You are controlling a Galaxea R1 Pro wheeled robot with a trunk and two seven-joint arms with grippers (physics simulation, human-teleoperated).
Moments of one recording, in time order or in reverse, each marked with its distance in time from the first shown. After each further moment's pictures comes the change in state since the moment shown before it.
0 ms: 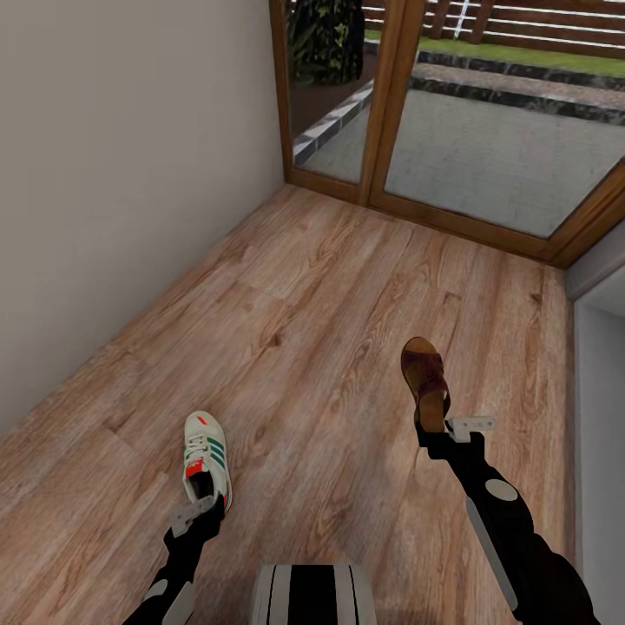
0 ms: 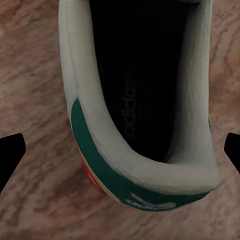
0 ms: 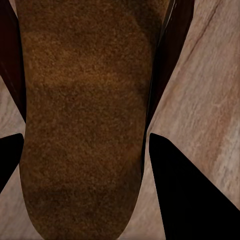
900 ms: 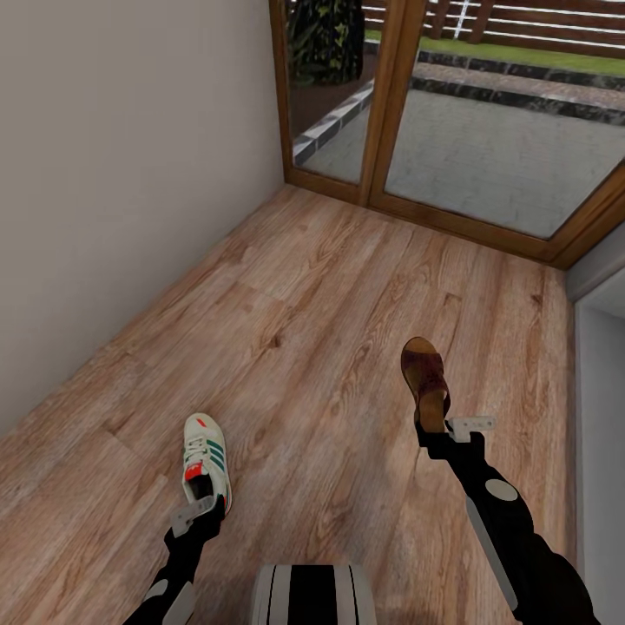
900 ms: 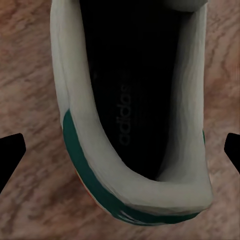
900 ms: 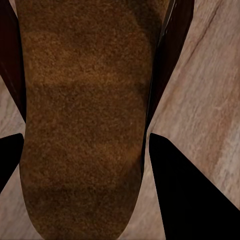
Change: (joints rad) left arm 0.000 -0.001 -0.001 0.000 0.000 0.000 0.000; right arm 0.000 0.000 0.000 0.000 0.000 0.000 0.000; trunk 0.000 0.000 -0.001
